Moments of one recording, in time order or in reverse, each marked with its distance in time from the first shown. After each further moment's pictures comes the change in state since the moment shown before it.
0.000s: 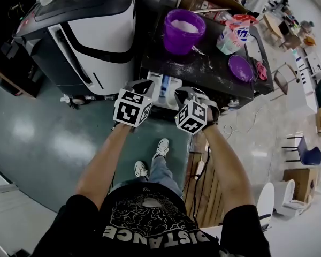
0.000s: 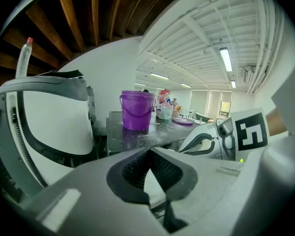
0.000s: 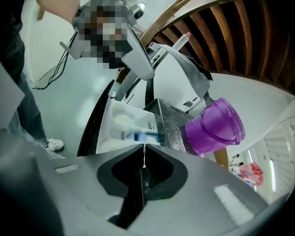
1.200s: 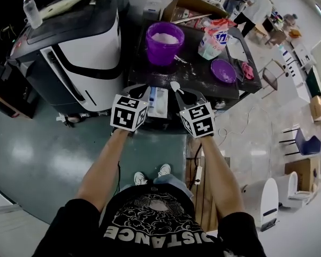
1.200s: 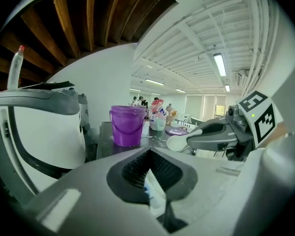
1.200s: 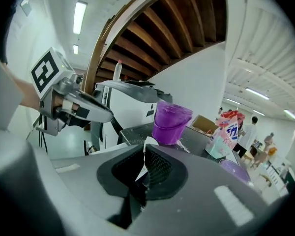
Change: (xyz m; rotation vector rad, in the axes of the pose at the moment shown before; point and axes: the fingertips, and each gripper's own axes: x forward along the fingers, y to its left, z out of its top) left arm -0.003 -0.027 0.052 0.025 -0.062 -0.049; right arm -0.090 -0.073 0.002 0.705 -0.242 -0.165
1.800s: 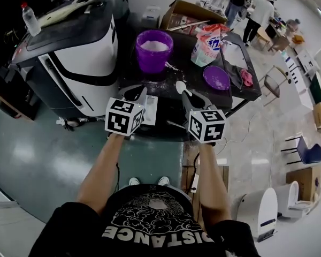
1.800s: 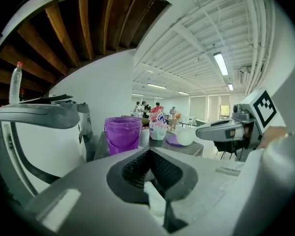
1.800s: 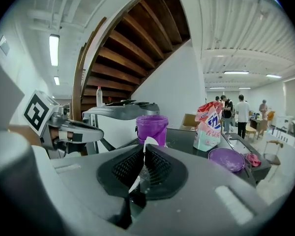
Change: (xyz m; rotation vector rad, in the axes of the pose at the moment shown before) left arm 0.012 -0.033 0.045 0.030 -0.053 0.065; right arm -0.054 -0.071 0.014 0.320 -0.151 -0.028
